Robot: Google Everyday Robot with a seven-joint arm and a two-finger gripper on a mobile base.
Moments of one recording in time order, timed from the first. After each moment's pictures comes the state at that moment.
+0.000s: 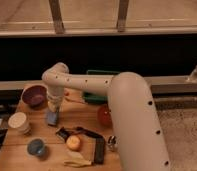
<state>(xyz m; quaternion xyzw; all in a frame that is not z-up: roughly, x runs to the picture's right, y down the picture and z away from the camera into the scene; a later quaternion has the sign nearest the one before) -0.243 0.097 0.835 -0.37 -0.01 0.29 0.89</state>
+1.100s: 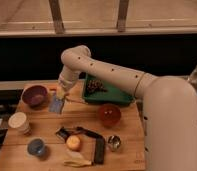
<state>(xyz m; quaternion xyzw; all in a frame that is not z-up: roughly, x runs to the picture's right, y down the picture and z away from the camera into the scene) -0.187 0.032 0.744 -0.39 -0.12 0.28 0.87</state>
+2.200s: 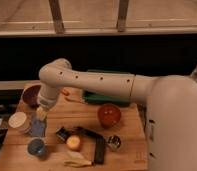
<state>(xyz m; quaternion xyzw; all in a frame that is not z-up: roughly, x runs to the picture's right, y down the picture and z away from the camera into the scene) -0.264 0.118 0.669 -0.43 -0.17 0.17 0.87</state>
